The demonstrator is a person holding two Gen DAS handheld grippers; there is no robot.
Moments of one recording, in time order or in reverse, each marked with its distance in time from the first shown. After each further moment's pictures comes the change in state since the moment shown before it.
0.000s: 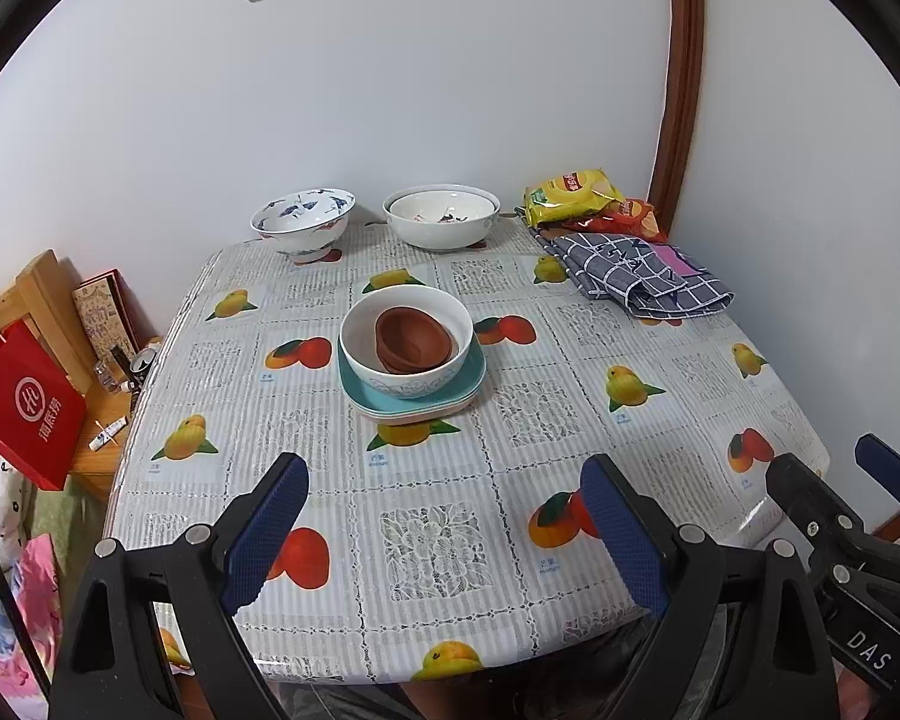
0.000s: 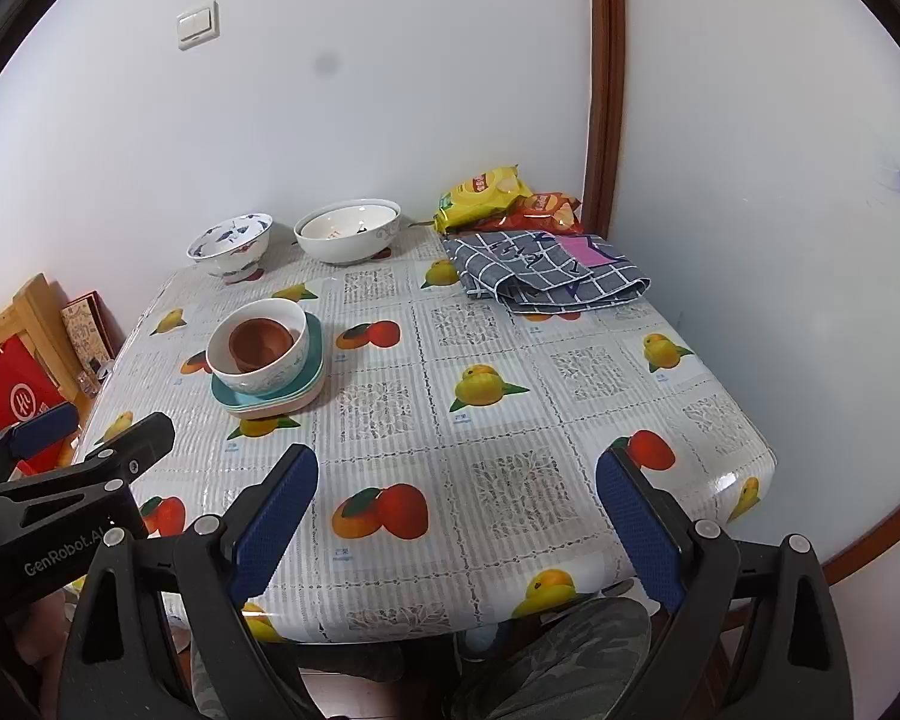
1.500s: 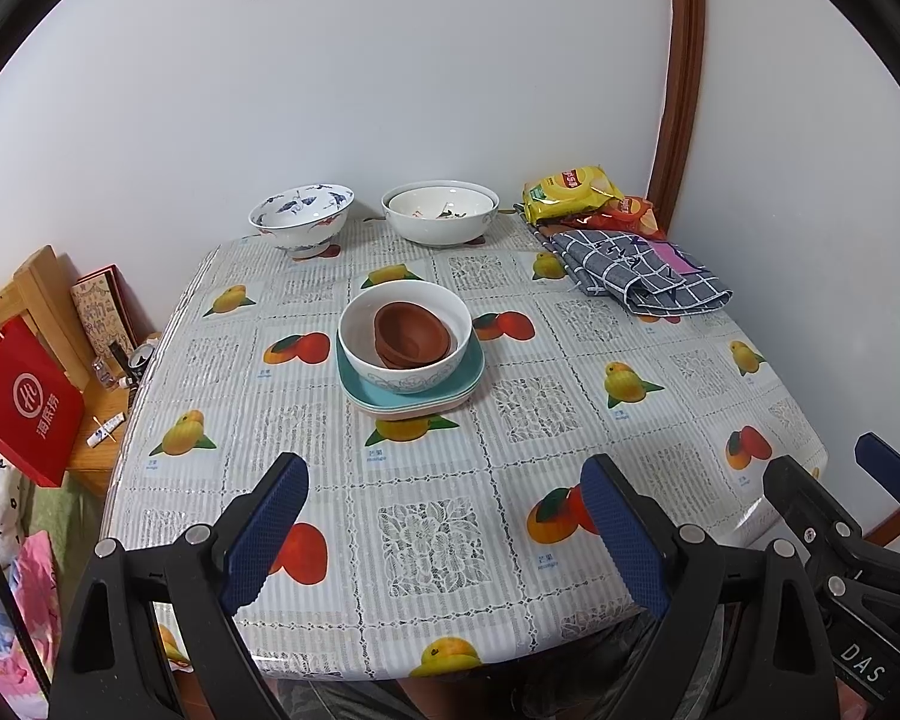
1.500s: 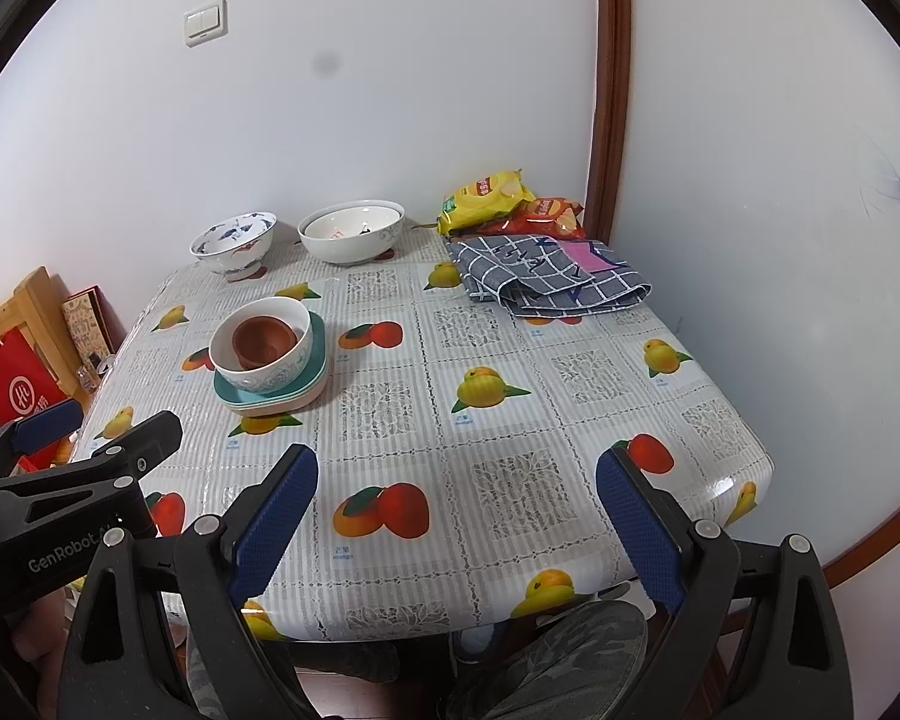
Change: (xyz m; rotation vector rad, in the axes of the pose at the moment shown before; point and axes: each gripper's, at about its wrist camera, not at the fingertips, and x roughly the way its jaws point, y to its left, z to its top) left arm 0.000 0.000 -0.002 -0.006 0.002 -0.003; right arm -0.003 0.003 0.002 -0.018 -0.004 -0.002
